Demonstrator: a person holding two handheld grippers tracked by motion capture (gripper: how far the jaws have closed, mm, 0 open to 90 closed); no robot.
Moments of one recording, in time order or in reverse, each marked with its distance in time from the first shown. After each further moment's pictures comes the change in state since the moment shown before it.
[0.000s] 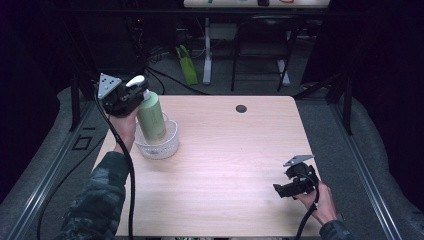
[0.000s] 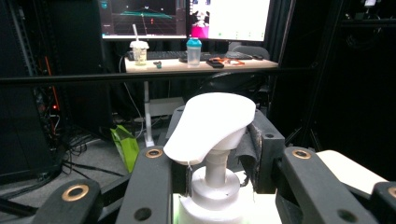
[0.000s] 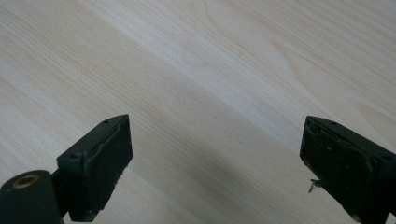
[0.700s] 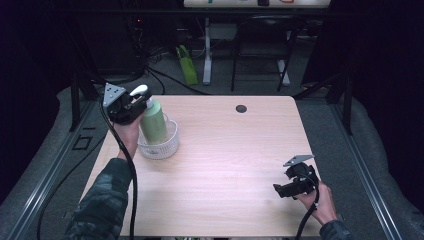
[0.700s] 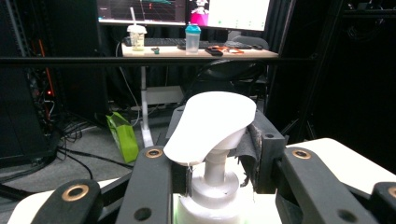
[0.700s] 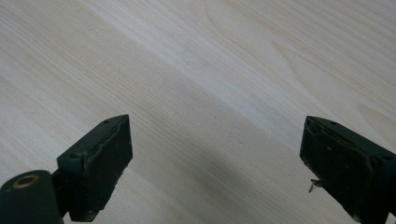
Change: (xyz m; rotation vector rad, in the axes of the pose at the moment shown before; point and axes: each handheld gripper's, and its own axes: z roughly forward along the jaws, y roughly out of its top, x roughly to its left) left arm 0.000 -0.026 0.002 0.032 -0.007 -0.028; right arm 0.000 0.000 0.000 0.000 -0.001 -0.001
